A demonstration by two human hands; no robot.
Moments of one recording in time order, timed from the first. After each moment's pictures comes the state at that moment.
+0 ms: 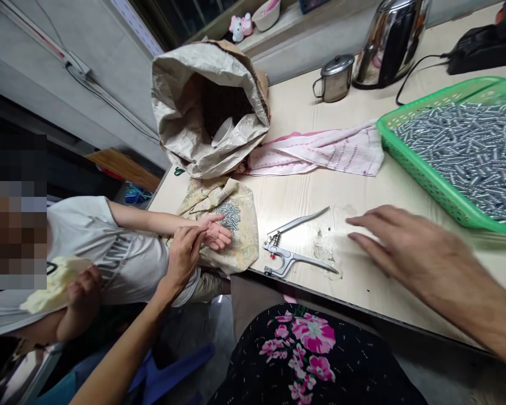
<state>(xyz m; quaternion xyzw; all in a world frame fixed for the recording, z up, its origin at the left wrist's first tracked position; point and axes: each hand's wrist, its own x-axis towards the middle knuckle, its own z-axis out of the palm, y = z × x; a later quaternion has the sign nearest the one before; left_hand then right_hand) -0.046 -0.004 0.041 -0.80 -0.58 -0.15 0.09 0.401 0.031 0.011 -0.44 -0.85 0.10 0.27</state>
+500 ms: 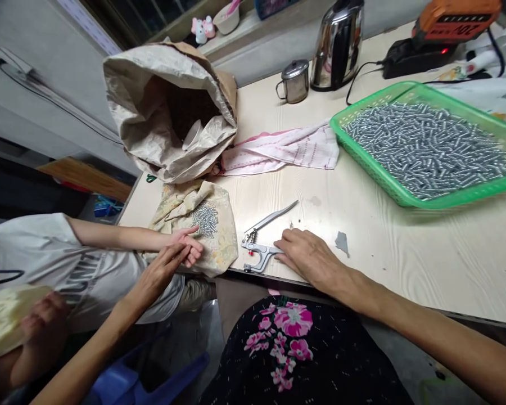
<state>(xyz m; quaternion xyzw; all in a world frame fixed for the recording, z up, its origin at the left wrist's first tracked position) -0.092 -0.020 0.045 -0.88 -0.47 0.04 -0.02 0.322 0.007 -0.021 -0.38 -0.89 0.19 0.18</state>
